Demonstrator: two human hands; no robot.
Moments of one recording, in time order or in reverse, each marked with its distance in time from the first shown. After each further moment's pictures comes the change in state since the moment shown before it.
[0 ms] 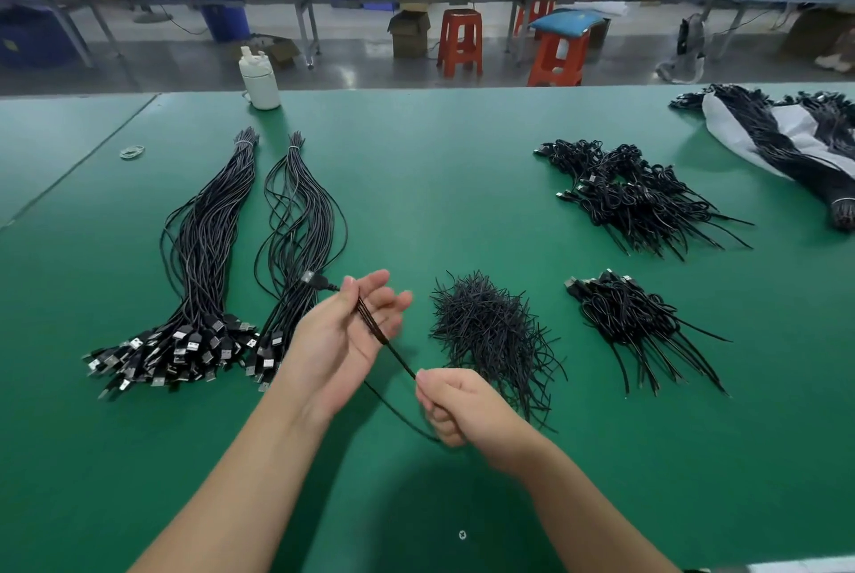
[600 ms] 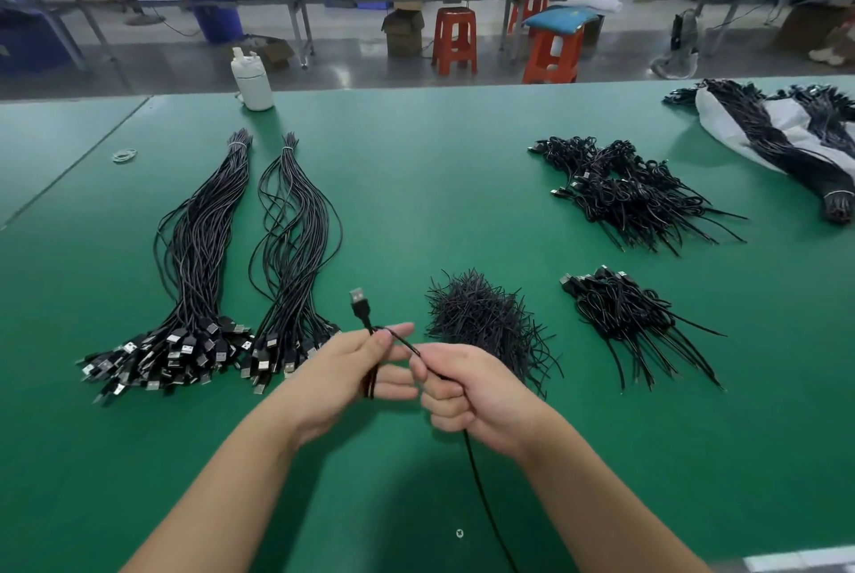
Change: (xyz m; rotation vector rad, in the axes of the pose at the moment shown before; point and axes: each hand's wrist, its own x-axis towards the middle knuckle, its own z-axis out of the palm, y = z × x) left_hand -0.021 -0.007 -0.013 0.668 -0.091 -0.290; right_hand 0.001 -0.025 -0.009 0.387 -0.171 -0.001
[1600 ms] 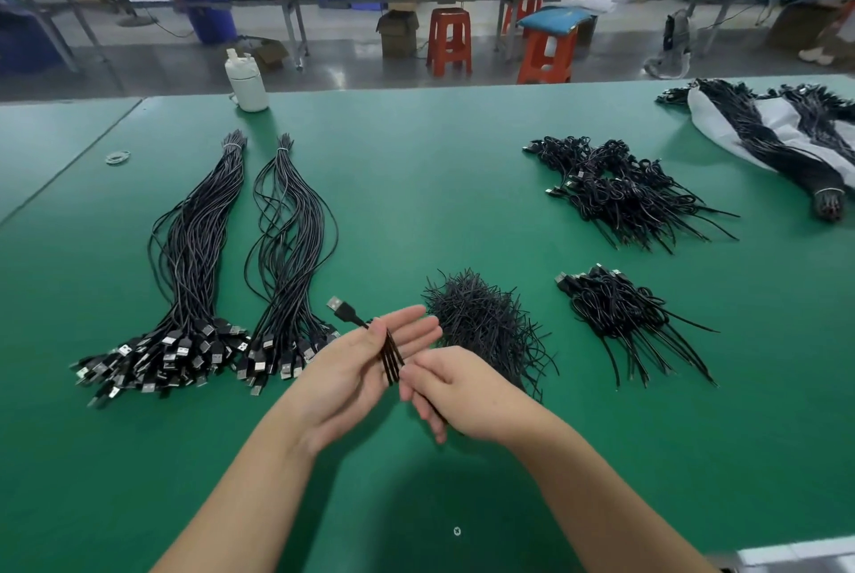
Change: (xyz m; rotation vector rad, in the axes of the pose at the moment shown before) left_hand 0.006 -0.008 0.015 -0.403 -0.113 0.156; right_hand -0.007 -0.011 0.017 -0.946 0.160 -0.024
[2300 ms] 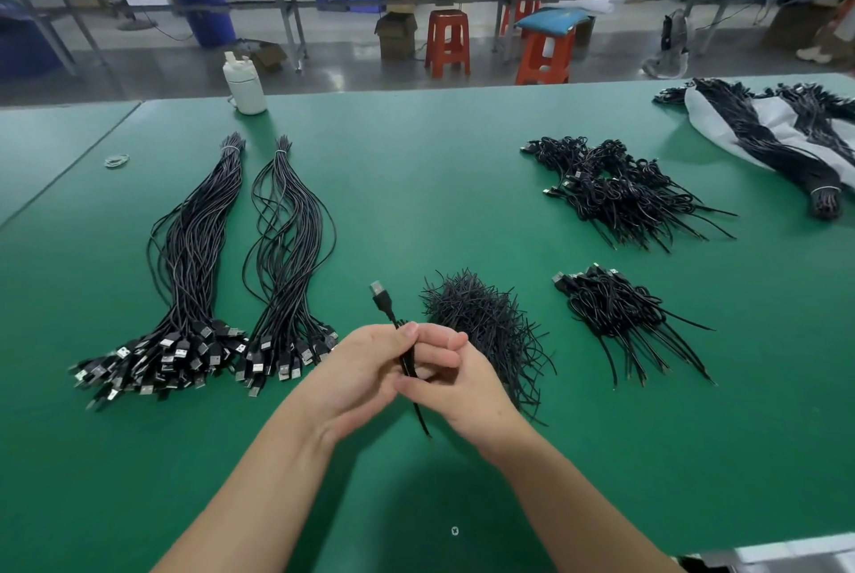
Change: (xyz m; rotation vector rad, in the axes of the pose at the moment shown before) left_hand 0.006 0.007 0.019 0.121 -0.114 -0.072; right_hand 0.005 0.025 0.017 0.569 0.317 -0.075
